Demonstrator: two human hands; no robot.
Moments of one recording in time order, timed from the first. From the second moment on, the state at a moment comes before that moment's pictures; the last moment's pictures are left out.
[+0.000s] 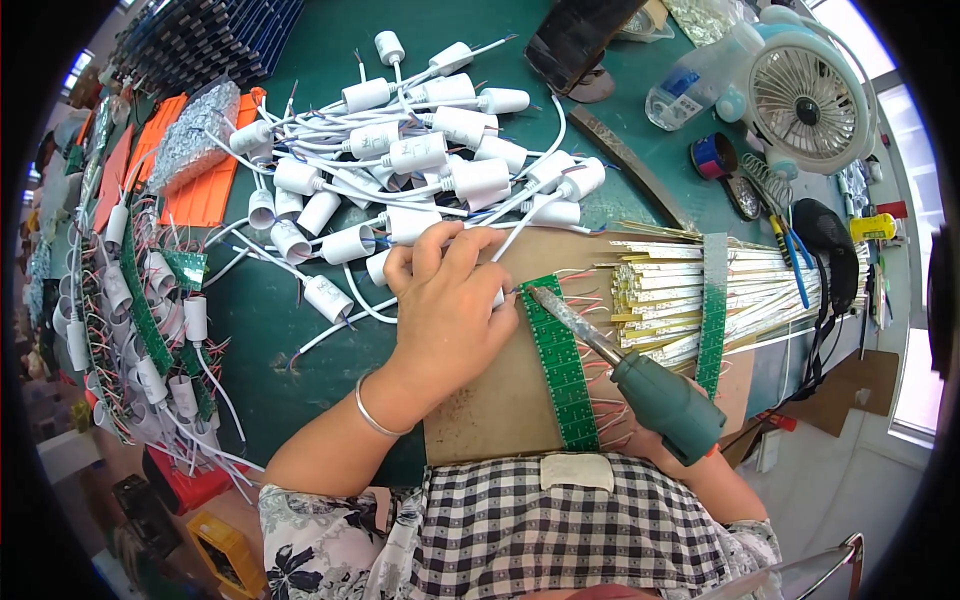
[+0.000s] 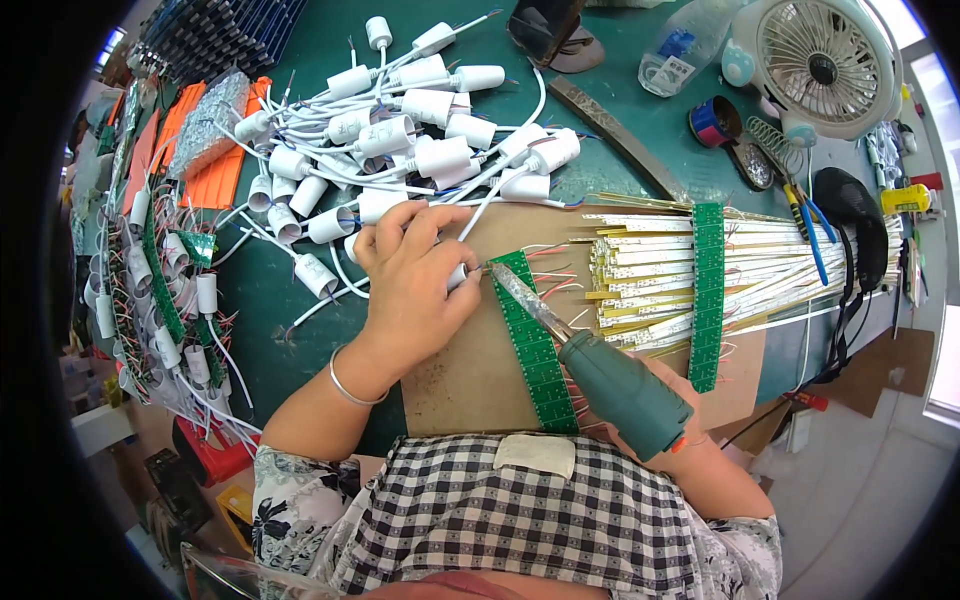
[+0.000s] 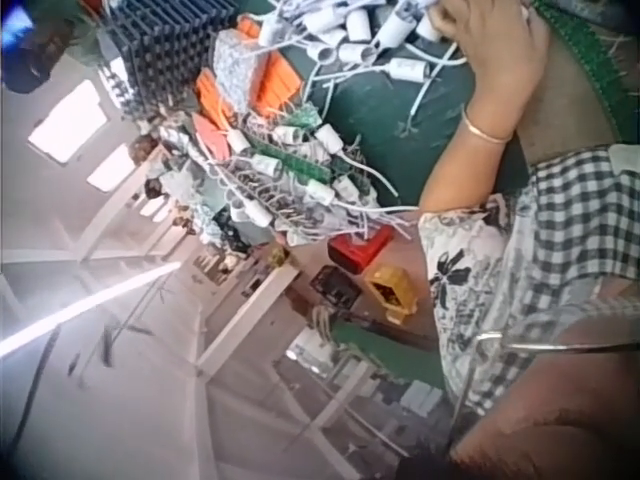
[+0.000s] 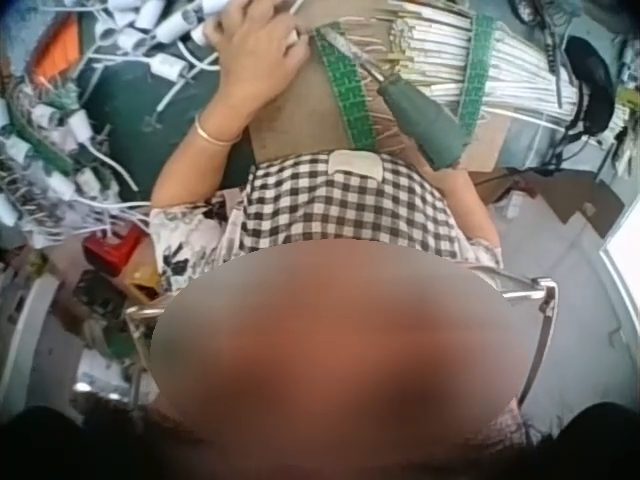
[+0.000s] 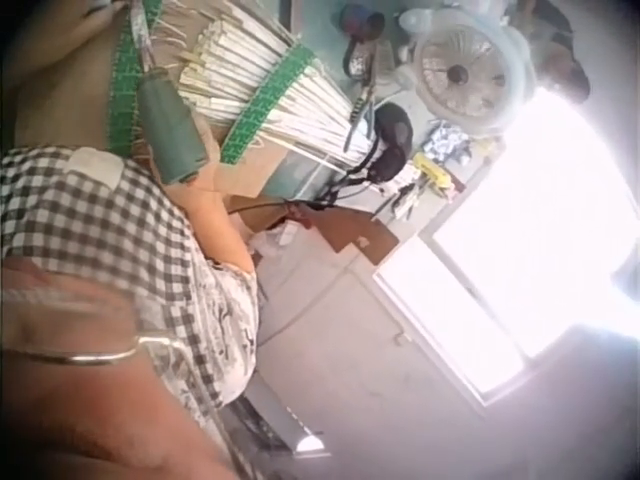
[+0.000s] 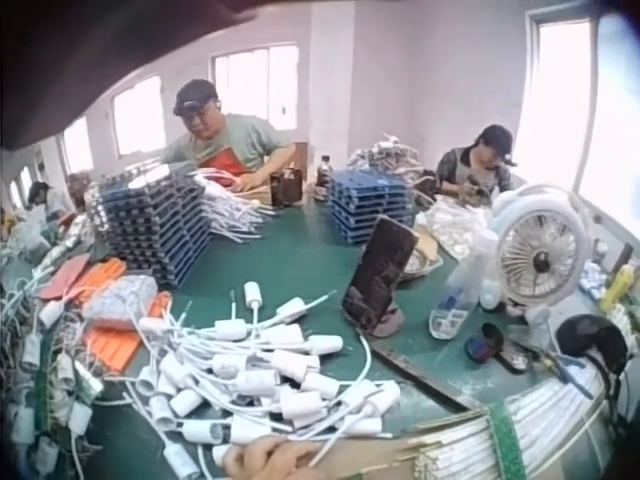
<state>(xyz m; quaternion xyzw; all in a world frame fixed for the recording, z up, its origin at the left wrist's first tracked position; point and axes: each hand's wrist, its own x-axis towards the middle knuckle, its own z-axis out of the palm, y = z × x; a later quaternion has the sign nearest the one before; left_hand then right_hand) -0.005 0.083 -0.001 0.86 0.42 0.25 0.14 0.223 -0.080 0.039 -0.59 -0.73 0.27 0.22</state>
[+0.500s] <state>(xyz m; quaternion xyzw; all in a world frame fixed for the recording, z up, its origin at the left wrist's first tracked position) -0.002 0.083 -0.003 0.86 0.42 0.27 0.13 0.224 -0.082 0.034 -0.59 -0.74 0.26 0.19</state>
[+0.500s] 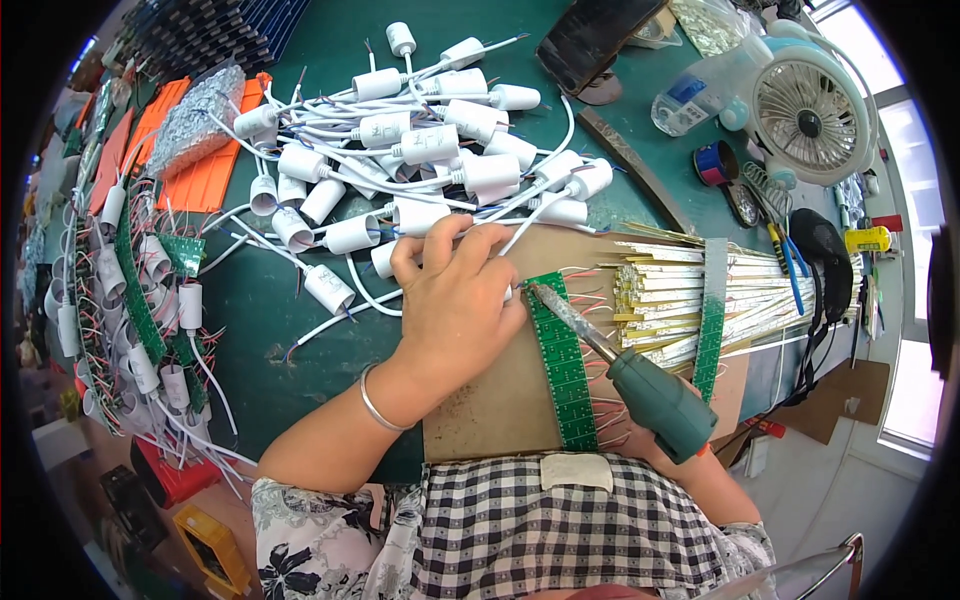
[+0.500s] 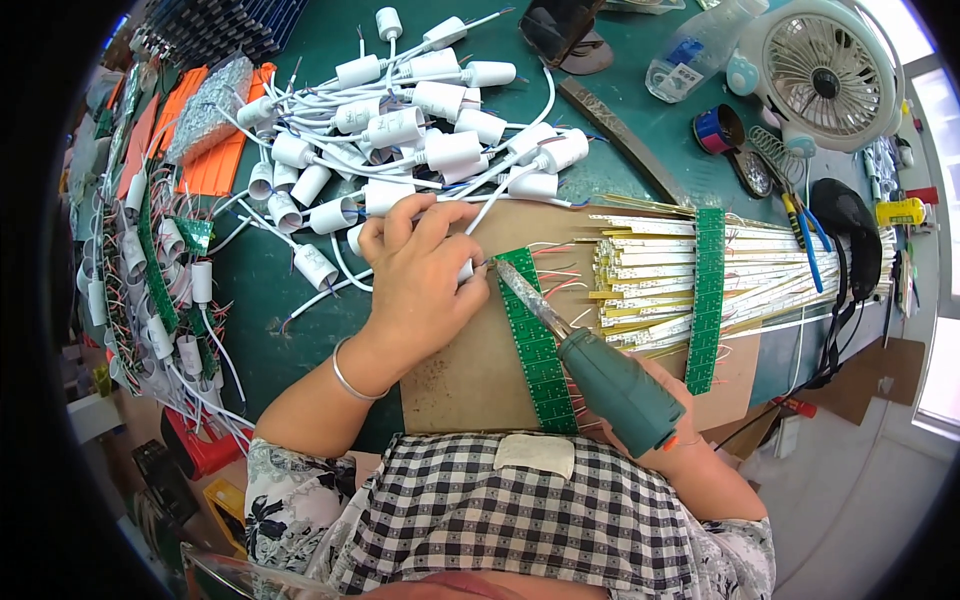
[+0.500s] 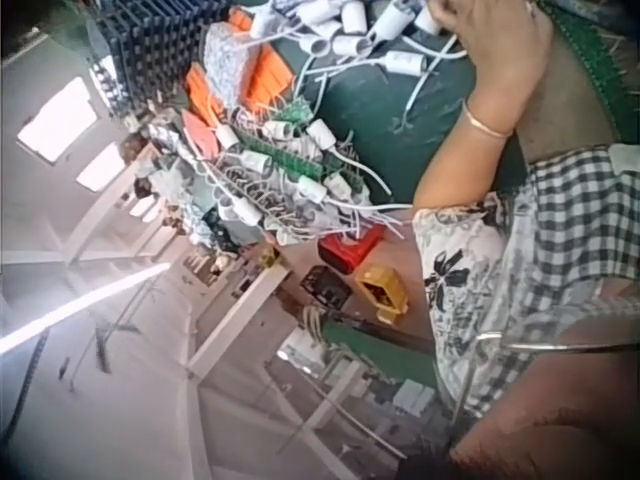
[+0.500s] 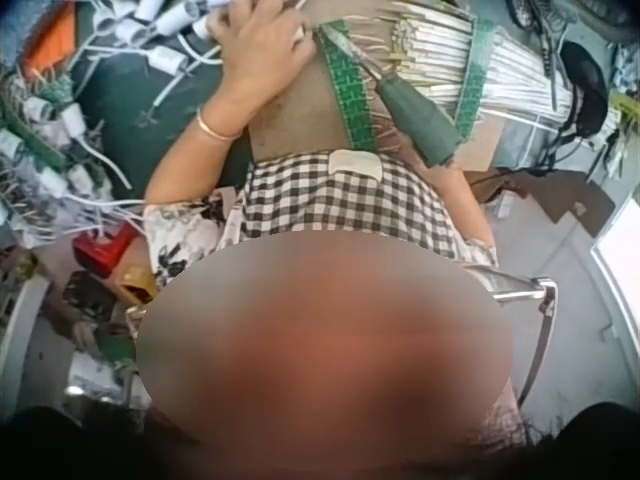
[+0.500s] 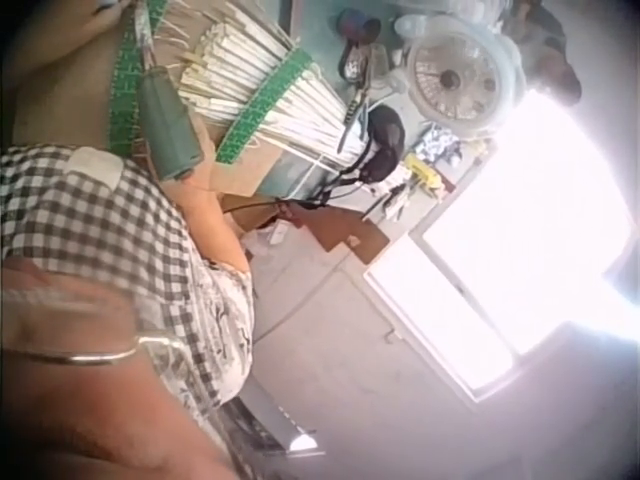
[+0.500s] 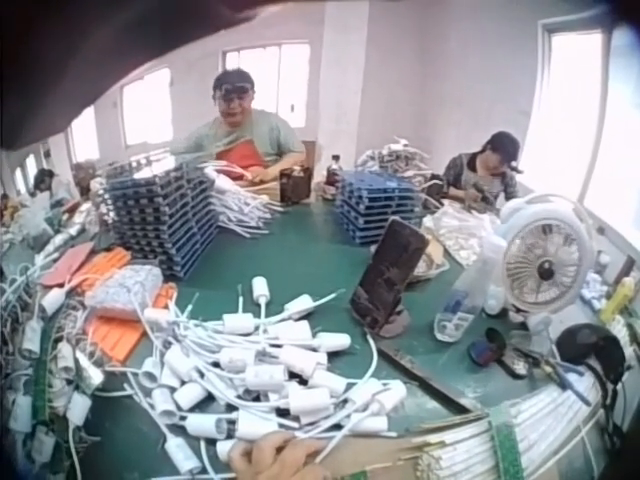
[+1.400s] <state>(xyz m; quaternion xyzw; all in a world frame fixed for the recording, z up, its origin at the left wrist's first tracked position) -0.002 0.083 -0.002 0.86 0.42 0.27 0.11 0.225 -0.088 0.034 -0.59 -0.71 0.29 0.24</state>
